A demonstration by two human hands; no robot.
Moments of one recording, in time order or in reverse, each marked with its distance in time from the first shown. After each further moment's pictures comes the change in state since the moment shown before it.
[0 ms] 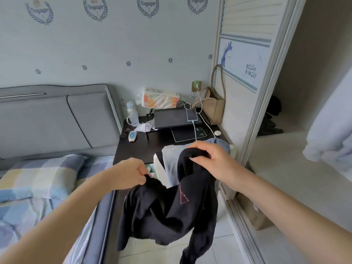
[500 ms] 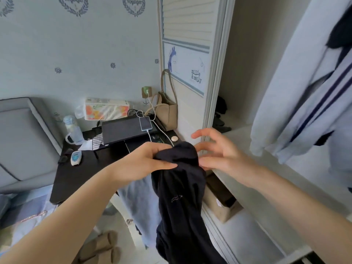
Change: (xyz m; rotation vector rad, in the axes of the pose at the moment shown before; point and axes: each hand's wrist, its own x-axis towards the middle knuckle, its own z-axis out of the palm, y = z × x) left_hand 0.088 0.154 -0.008 -0.698 -0.264 0.774; right_hand -0.025 0.012 -0.119 0.202 0.166 0.105
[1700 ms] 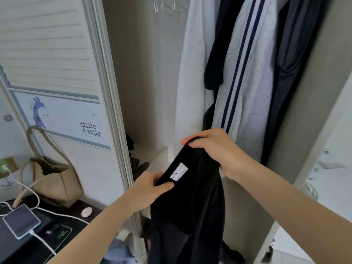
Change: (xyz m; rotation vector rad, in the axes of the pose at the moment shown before) left_hand 0.262 -0.008 0.029 0.259 -0.431 0.125; right_hand 0.038 -0.077 -0.115 -0.221 1.037 0.216
